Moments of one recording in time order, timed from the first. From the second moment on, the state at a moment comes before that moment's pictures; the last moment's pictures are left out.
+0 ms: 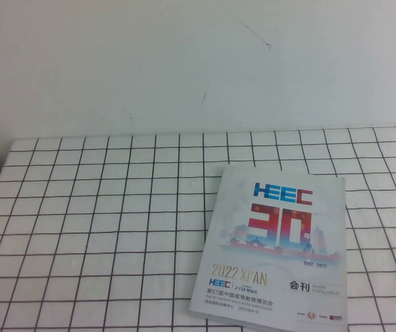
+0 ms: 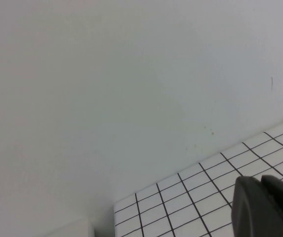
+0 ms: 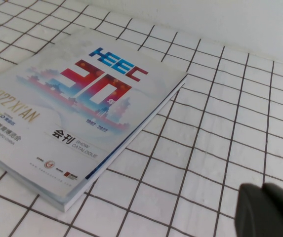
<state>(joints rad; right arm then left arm) 0.38 0.15 -0.32 -0.16 0.71 0.00 -0.05 -0.01 0.02 -1.70 0.11 2.03</state>
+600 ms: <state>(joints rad) 0.38 0.15 -0.32 -0.16 0.71 0.00 -0.05 -0.01 0.02 -0.40 0.27 0.47</state>
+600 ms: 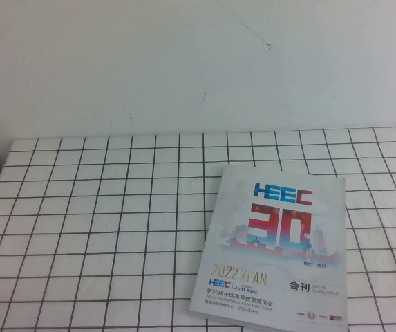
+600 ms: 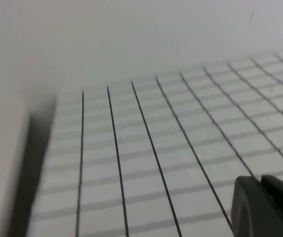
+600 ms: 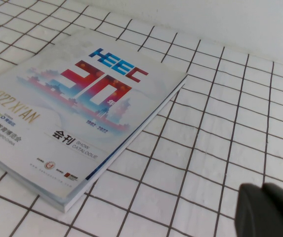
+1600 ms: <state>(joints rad) 0.38 0.15 -0.32 -0.16 0.71 0.00 -0.05 -0.01 0.01 -0.13 0.38 0.06</state>
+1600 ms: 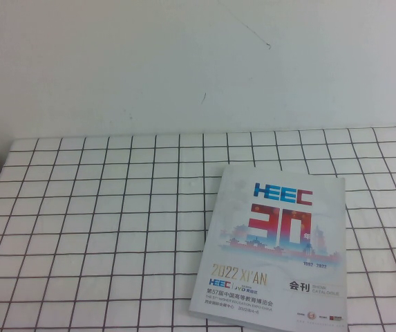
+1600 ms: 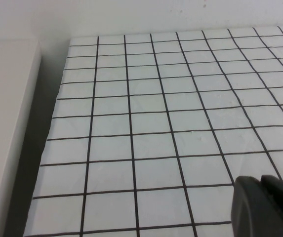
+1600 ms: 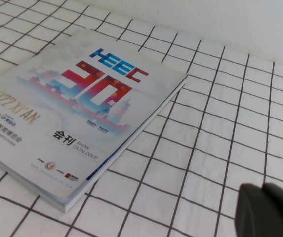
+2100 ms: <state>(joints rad) 0.38 0.15 -0.32 -0.16 0.71 0.00 -0.05 -0.01 0.01 -0.14 0.38 0.06</state>
